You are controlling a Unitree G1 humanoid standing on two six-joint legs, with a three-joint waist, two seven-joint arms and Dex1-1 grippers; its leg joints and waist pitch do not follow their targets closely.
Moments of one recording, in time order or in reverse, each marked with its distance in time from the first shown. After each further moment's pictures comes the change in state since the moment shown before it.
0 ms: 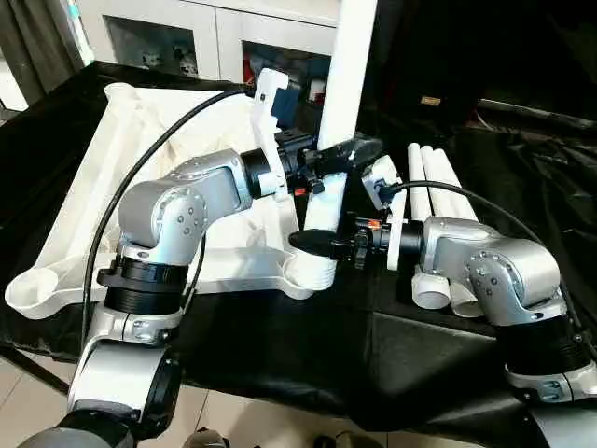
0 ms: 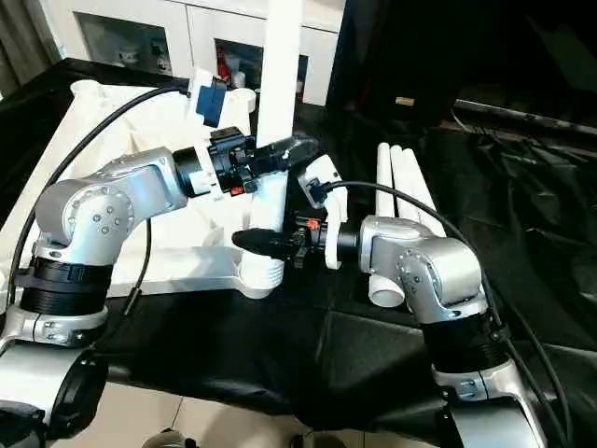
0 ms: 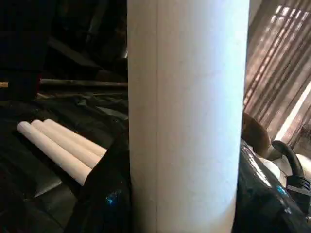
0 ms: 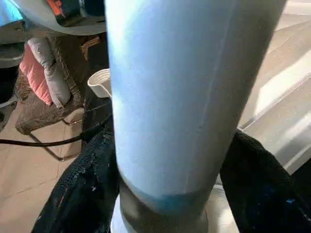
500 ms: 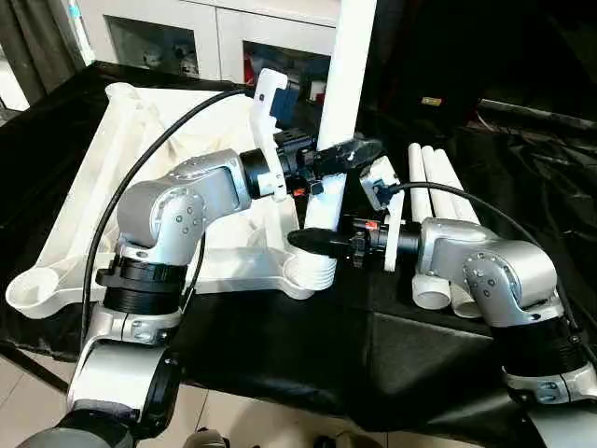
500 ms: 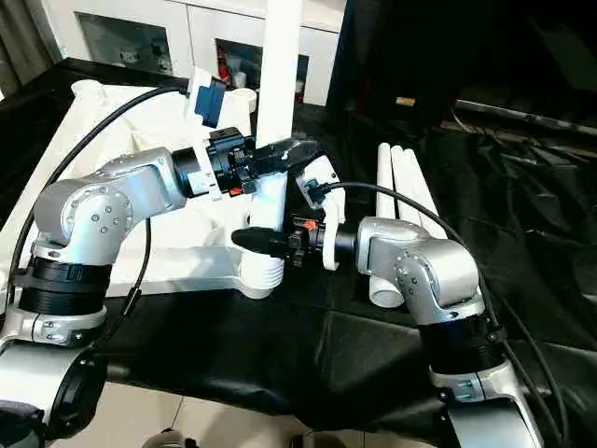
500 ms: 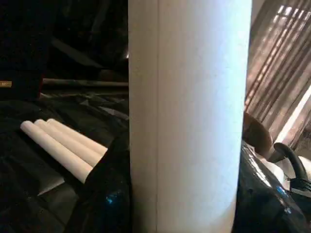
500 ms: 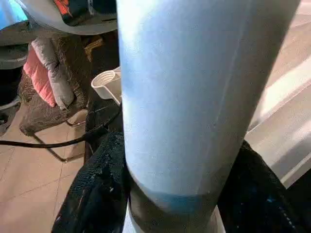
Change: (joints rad) left arm 0.000 0.000 0.003 0.000 0.001 0.002 0.002; right arm 0.005 0.013 -0.001 0.000 0.002 -0.001 -0.001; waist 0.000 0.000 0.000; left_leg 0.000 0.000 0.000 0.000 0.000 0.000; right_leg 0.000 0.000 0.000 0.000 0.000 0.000
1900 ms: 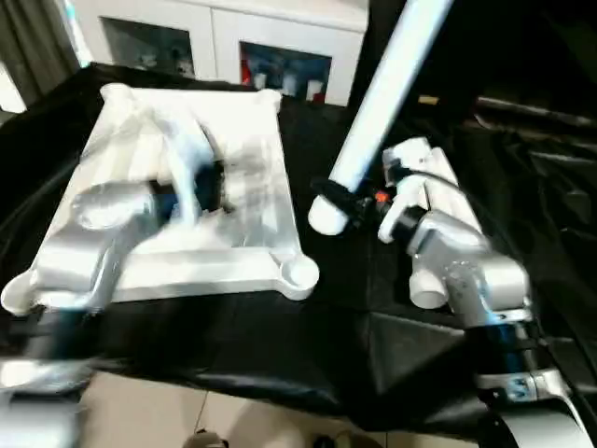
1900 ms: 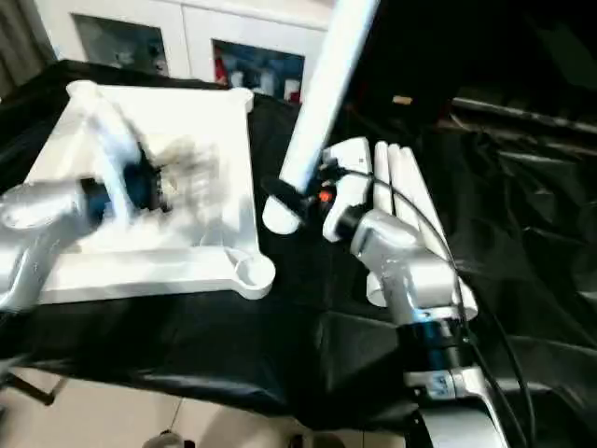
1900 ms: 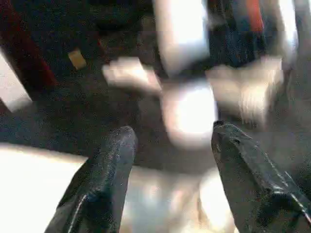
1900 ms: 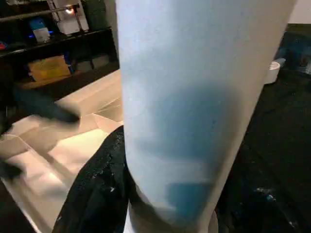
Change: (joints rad) left arm 0.285 0.423 -0.169 0.019 0.386 -0.565 -0.338; right arm 0.008 0.147 -0.102 0.220 -0.173 -0.438 -0.242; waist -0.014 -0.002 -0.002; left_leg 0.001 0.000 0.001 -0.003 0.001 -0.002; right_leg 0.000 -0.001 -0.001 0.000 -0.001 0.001
